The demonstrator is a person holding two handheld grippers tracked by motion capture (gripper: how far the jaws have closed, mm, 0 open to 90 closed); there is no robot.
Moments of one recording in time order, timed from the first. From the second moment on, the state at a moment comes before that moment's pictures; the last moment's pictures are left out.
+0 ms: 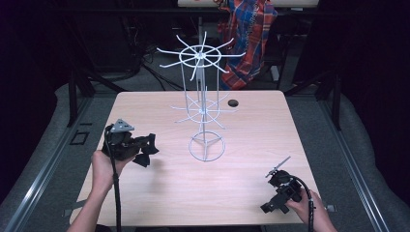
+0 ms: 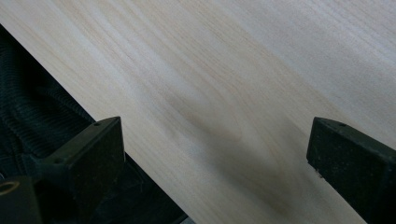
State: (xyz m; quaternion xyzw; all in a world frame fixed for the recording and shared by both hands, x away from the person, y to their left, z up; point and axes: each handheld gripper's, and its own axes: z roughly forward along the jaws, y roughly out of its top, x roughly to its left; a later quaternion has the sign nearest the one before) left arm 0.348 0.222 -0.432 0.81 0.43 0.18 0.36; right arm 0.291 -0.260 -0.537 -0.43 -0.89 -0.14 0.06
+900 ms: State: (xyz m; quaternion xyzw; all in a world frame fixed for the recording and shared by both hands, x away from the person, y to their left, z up) left arm 0.370 0.214 -0.416 0.80 0.43 0.19 0.38; right arm 0.292 -0.261 -0.536 -0.43 -0.89 -0.13 0.06
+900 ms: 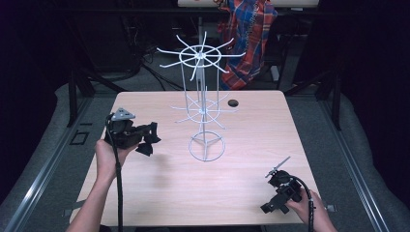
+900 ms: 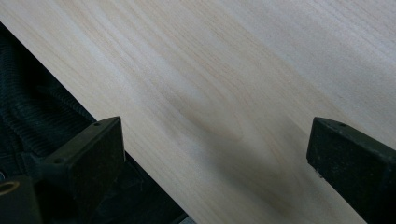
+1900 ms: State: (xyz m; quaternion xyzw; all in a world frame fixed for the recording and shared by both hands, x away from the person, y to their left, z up) left arm 0.395 0.205 -0.398 0.78 0.42 0.20 0.42; right arm 0.292 -0.262 -0.535 -0.42 -0.89 -0.12 0.07
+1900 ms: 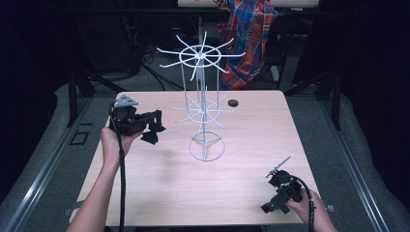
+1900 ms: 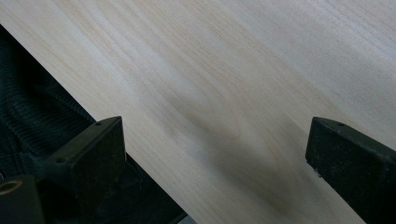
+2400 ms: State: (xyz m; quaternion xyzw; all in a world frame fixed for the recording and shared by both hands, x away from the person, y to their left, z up) left arm 0.406 0.198 -0.391 0.78 0.41 0.20 0.43; right arm 0.291 -0.261 -0.537 -0.43 -0.89 -0.13 0.07
